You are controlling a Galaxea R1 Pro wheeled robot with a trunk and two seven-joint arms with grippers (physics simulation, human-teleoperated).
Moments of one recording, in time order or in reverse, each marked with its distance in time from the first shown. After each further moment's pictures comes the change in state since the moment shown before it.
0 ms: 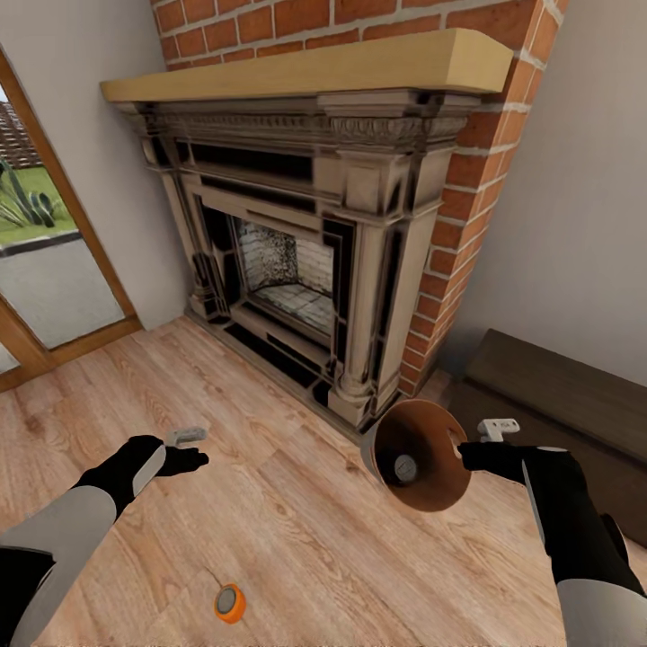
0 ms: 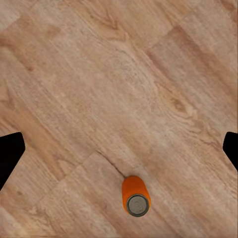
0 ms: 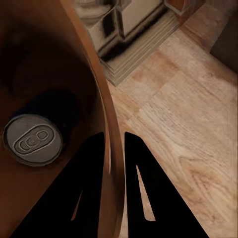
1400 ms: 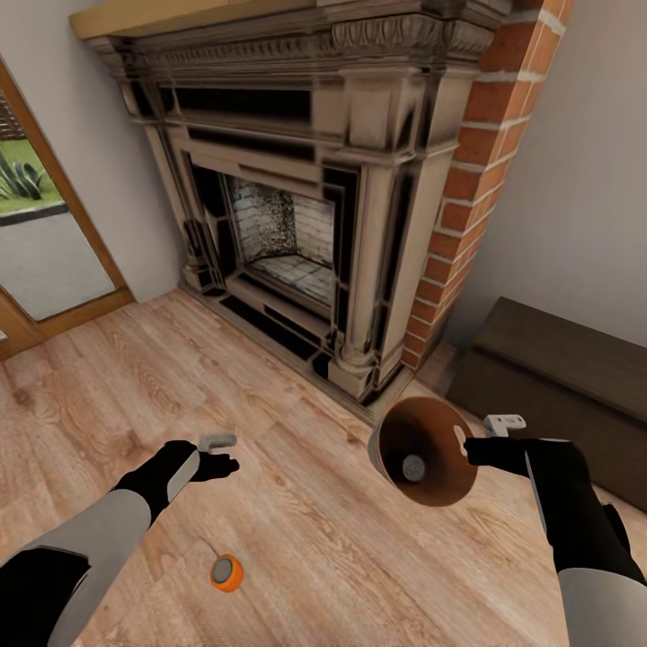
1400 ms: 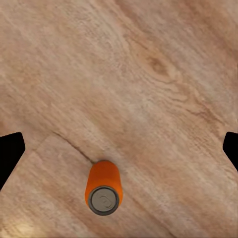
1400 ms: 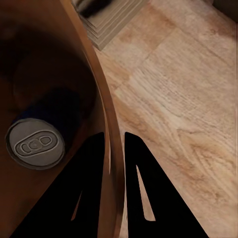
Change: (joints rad) left arm 0.013 -0.117 -0.017 0.012 0.000 -0.009 0.034; right arm -0.030 -0.013 -0.001 0.001 0.019 0.067 -0.016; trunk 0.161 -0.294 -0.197
